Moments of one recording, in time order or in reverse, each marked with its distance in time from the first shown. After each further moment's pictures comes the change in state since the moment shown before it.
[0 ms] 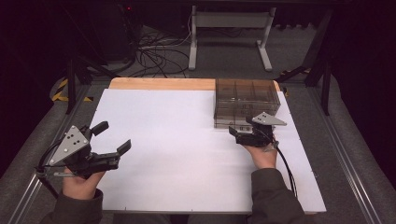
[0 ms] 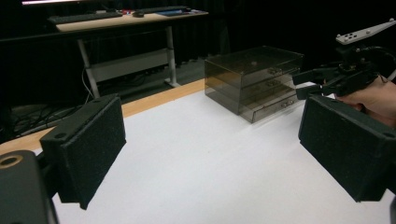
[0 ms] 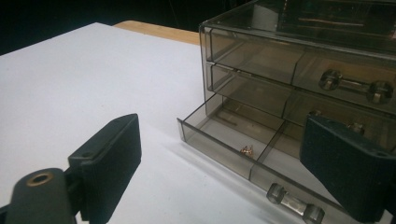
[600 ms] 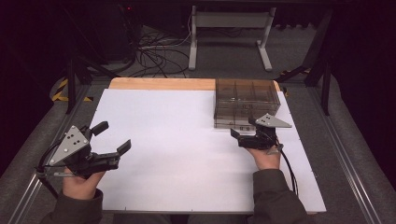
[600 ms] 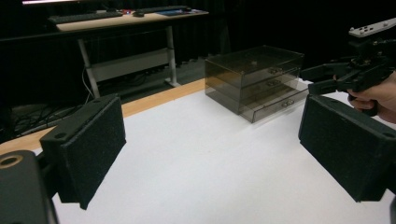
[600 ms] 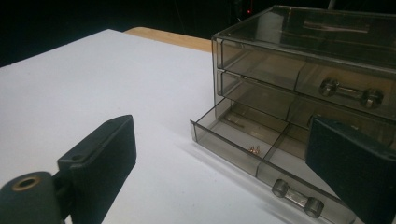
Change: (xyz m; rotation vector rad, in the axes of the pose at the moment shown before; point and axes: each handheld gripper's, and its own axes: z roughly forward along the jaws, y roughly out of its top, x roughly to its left) left arm 0.000 0.000 0.000 0.006 0.001 0.003; right arm 0.005 0.004 -0.017 -0.026 0.022 -0.005
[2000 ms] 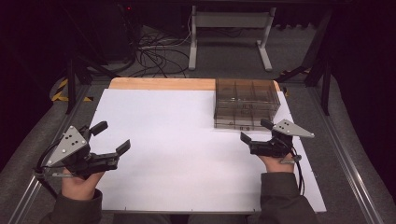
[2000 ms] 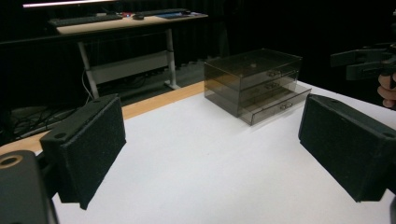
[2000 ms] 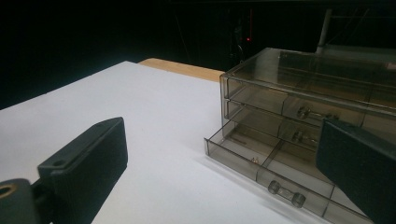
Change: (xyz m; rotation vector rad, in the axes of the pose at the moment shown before) left arm -0.001 0.002 -0.003 -0.012 -0.005 0.000; right arm 0.012 0.012 -0.056 -0.103 0.010 0.018
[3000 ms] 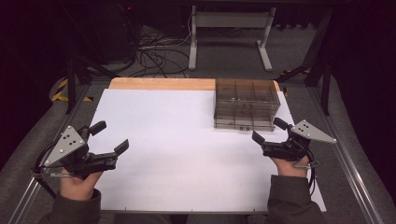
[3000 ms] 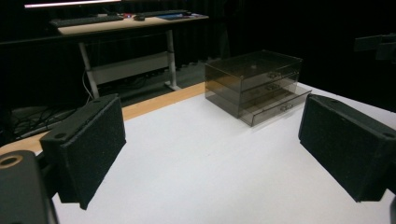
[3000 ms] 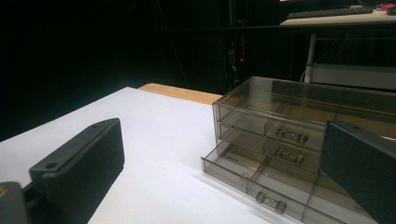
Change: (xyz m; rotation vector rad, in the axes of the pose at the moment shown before) left arm 0.002 0.001 -0.003 -0.006 0.007 -0.006; right arm -0.002 0.016 -0.038 -0.089 -0.021 0.030
